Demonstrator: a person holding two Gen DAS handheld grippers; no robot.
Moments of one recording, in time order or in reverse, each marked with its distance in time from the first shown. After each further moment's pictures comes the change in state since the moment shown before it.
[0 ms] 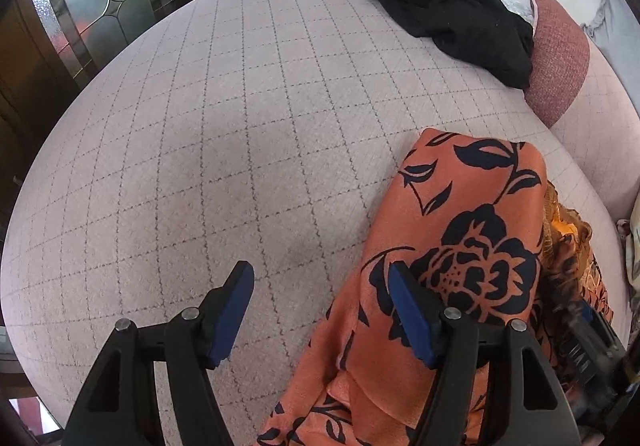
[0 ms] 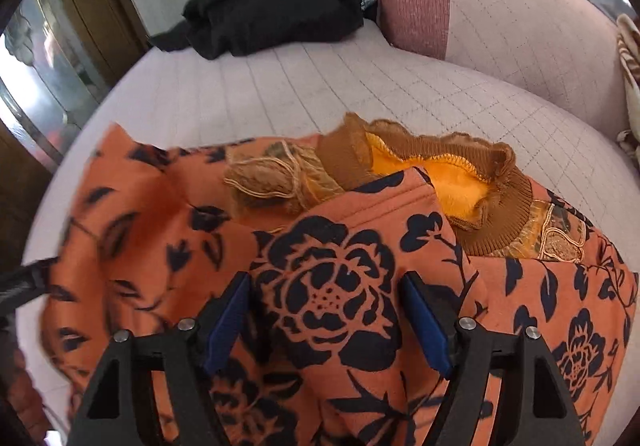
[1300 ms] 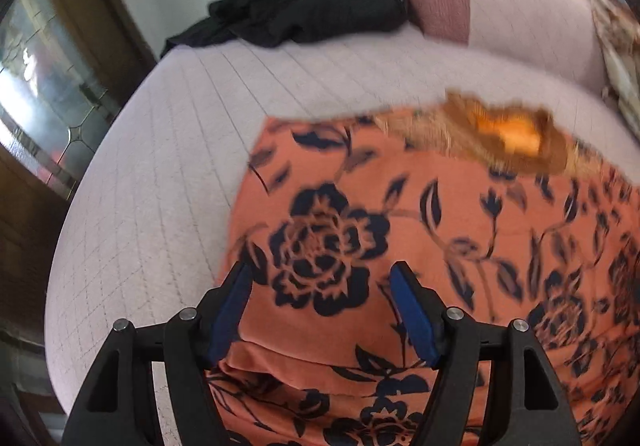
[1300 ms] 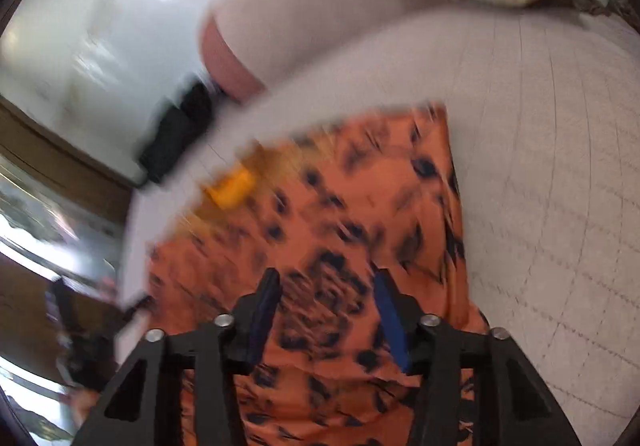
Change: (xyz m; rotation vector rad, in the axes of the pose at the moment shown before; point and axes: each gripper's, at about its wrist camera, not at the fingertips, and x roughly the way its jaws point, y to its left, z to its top) left arm -0.011 -0.149 -0.087 0.434 -0.106 0.142; right arm -0.088 -0.215 -0.126 0.551 -0.018 0.187
